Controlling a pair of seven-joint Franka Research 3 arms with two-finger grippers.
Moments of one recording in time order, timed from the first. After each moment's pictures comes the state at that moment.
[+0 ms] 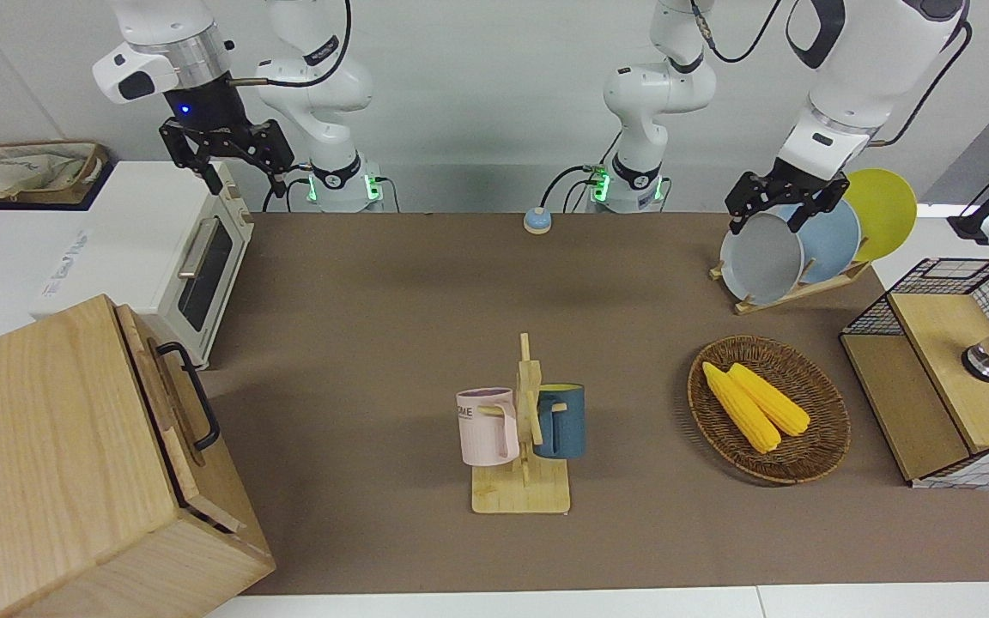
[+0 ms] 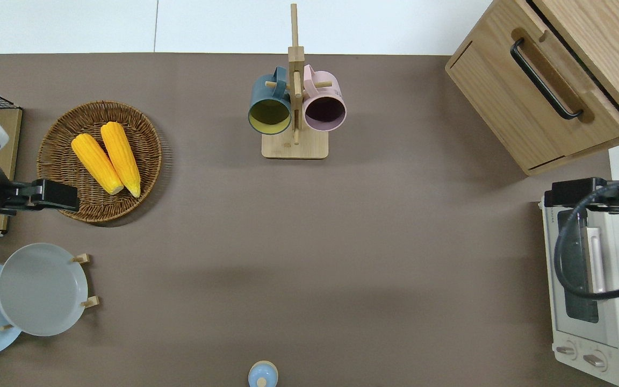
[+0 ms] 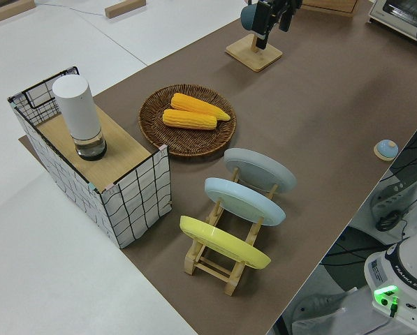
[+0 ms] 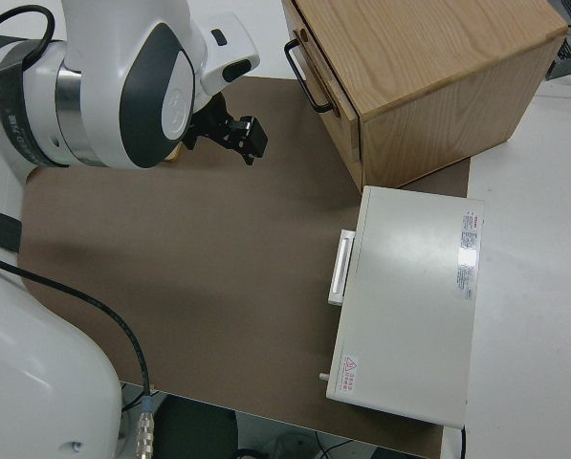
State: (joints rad) left arm 0.06 -0.01 -0.09 -1.60 -0.02 1.57 -0.04; right arm -0.07 -0.09 0.09 -1.58 0.06 1.56 0.15
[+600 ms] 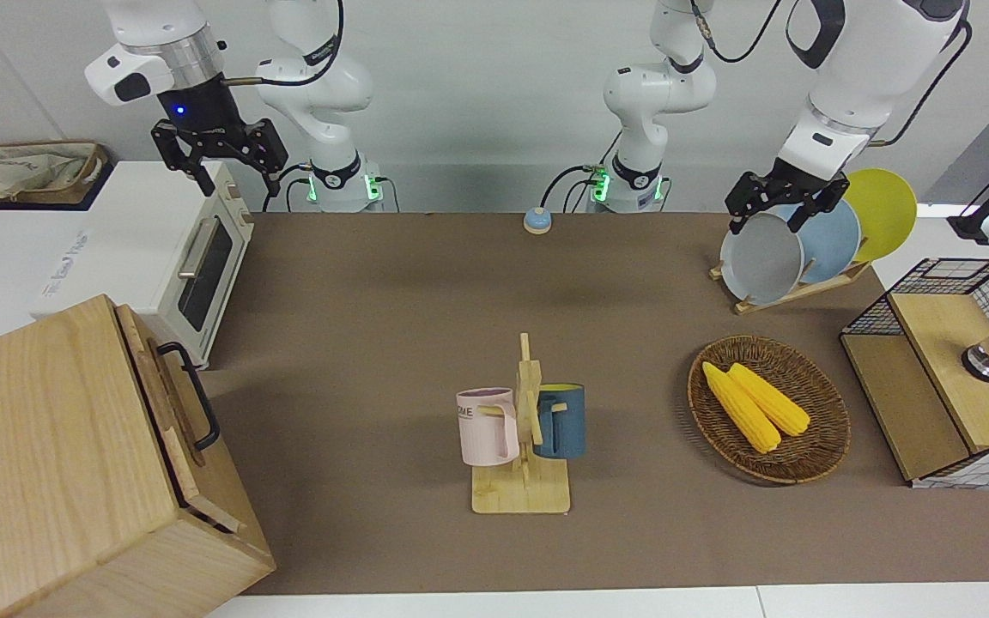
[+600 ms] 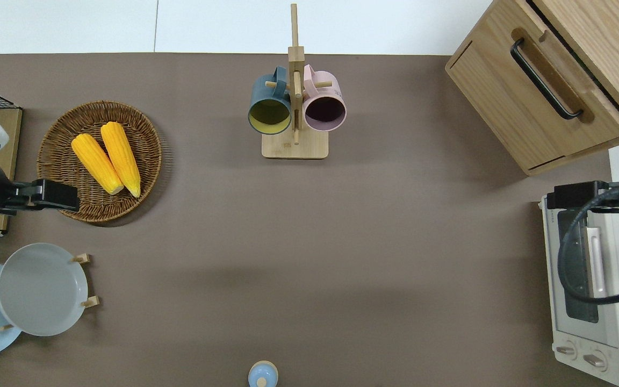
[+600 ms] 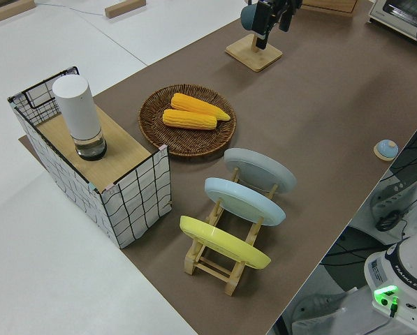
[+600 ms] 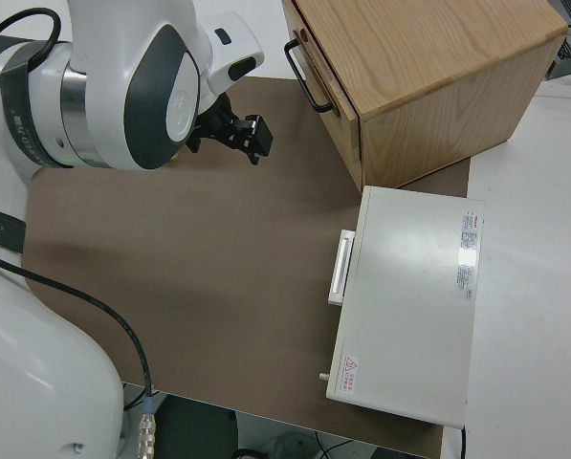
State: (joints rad) left arm 0.06 -0.01 -0.09 -1.60 -0.02 1.57 -0.04; right arm -0.08 -0.10 0.10 -1.59 0.05 1.56 0.11
